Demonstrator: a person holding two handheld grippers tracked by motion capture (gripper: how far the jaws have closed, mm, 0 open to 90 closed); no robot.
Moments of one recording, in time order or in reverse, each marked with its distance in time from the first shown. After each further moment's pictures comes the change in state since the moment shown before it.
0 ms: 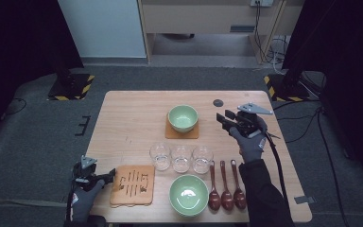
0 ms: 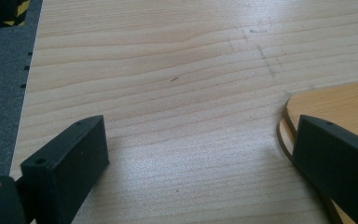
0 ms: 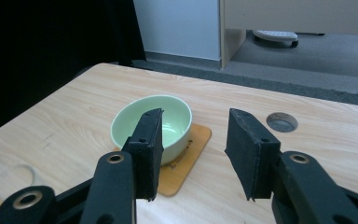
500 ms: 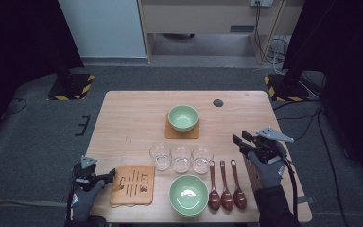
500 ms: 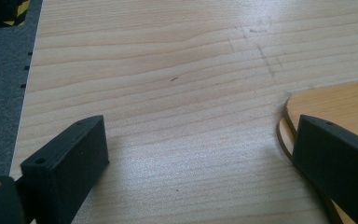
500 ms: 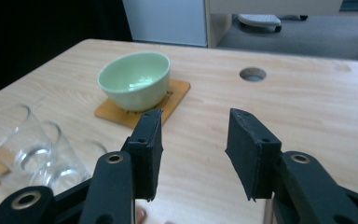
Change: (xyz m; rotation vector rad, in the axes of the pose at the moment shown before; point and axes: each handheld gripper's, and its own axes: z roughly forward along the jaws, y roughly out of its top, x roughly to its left) left arm 0.000 0.000 0.000 -0.001 0.001 -0.001; right arm -0.015 -0.058 -0.060 0.029 -0.050 0.022
